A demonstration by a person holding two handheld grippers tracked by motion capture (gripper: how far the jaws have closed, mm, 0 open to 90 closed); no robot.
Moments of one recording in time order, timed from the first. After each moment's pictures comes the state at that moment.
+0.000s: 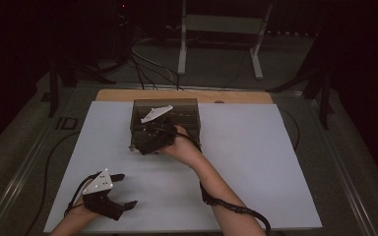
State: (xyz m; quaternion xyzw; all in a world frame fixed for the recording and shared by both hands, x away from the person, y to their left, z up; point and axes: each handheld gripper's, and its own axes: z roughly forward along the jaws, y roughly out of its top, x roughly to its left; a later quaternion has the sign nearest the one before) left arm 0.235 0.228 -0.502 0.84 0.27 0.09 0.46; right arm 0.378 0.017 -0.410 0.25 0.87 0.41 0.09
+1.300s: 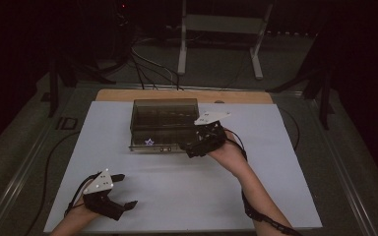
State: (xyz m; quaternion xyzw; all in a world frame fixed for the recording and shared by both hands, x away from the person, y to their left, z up) left arm 0.236 0.228 -0.504 0.85 0.27 0.09 0.45; right arm 0.357 -0.112 -0.398 0.28 0.84 0.44 0.14
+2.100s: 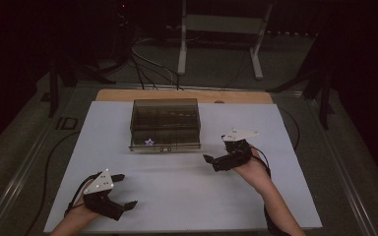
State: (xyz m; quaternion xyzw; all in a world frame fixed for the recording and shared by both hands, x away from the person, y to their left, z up) left arm 0.236 0.228 -0.504 0.85 0.27 0.09 0.45; right arm 0.333 -0.186 -0.441 0.33 0.83 0.42 0.15
